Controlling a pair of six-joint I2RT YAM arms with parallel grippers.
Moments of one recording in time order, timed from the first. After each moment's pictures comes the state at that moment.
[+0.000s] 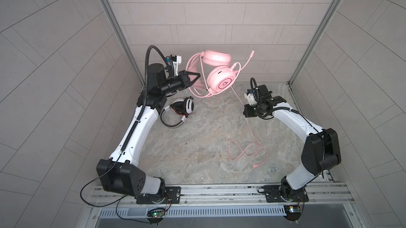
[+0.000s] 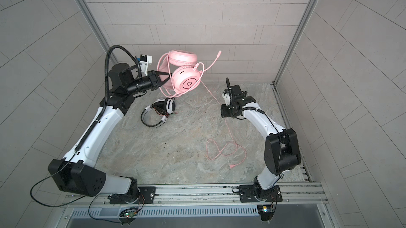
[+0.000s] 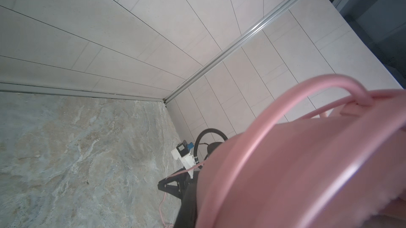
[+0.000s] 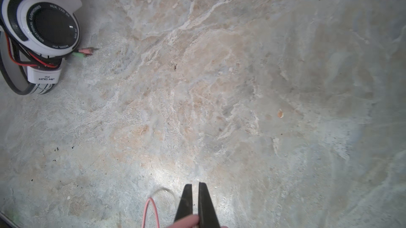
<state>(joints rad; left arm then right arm) -0.15 1.42 1.48 -0.17 0.75 -0.82 0.29 1.62 1.30 -0.71 -0.22 0.18</state>
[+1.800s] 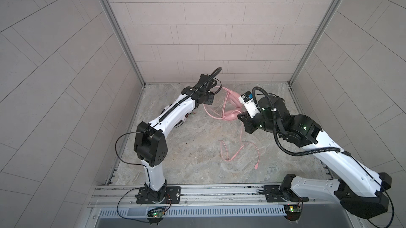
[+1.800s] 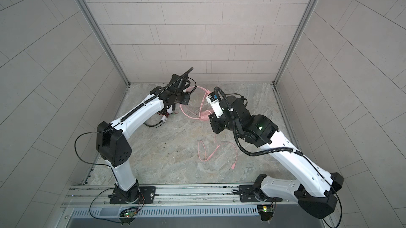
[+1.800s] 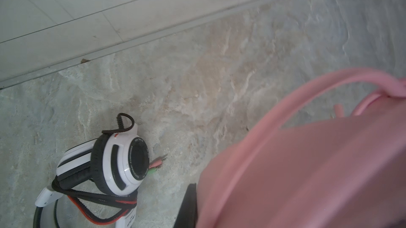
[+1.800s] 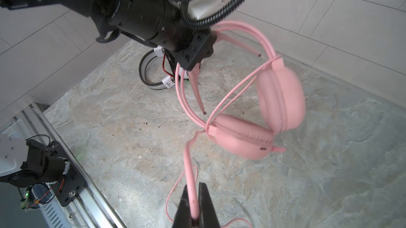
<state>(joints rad) -0.56 1.82 1.72 -0.77 -0.19 -0.12 0.78 1.14 1.44 -0.91 0.11 0.14</state>
